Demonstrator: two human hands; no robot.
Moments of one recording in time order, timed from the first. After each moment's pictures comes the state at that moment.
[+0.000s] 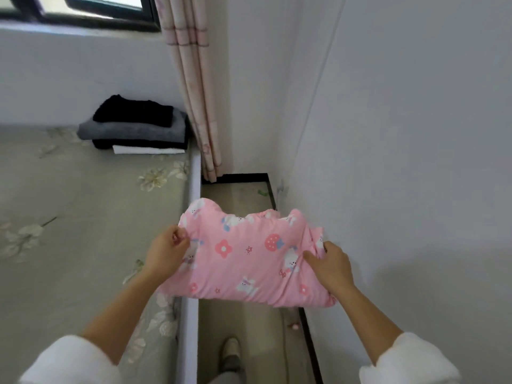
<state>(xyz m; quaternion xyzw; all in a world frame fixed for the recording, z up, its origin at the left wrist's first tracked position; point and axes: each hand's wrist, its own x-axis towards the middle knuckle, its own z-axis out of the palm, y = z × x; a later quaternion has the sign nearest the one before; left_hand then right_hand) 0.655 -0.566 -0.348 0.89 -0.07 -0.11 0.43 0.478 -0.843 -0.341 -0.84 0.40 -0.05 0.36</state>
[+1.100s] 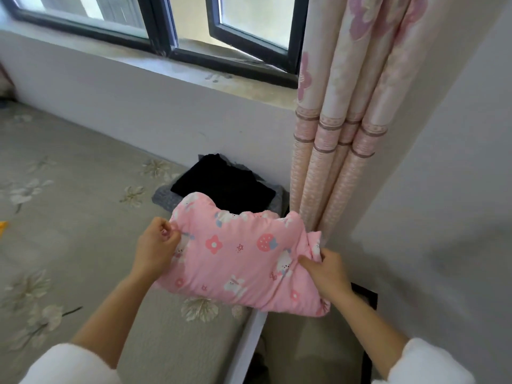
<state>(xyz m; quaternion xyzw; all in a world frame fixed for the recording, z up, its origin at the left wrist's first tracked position) 1.238 -0.584 -0.345 0.88 0.22 0.08 0.41 1.227 -0.915 -0.362 -0.84 0.18 0.10 0.49</state>
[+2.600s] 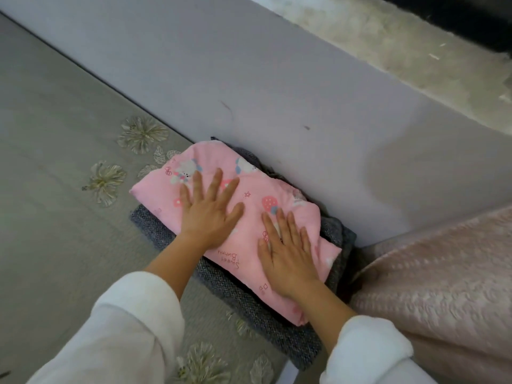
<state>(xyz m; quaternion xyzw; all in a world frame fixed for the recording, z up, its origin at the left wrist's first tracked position) 1.555 -0.548 -0.523 0.98 0.08 -0.13 0.11 1.523 -0.740 -0.503 -0.95 -0.14 0.25 0.14</state>
